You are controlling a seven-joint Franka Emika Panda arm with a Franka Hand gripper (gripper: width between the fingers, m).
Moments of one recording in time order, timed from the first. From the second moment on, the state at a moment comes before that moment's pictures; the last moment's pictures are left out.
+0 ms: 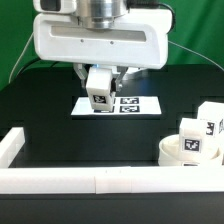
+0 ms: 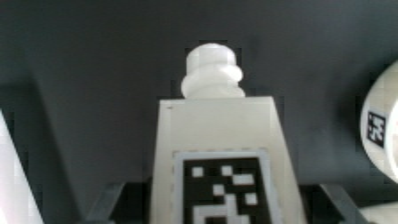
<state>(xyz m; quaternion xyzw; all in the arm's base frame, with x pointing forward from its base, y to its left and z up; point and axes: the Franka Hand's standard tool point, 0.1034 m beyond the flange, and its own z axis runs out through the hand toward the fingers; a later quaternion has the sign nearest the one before) 0.565 -0.047 0.117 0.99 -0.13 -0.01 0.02</state>
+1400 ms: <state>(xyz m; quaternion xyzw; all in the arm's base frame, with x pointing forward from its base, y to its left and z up) 0.579 0.046 0.113 0.97 -0.03 0.23 0.04</state>
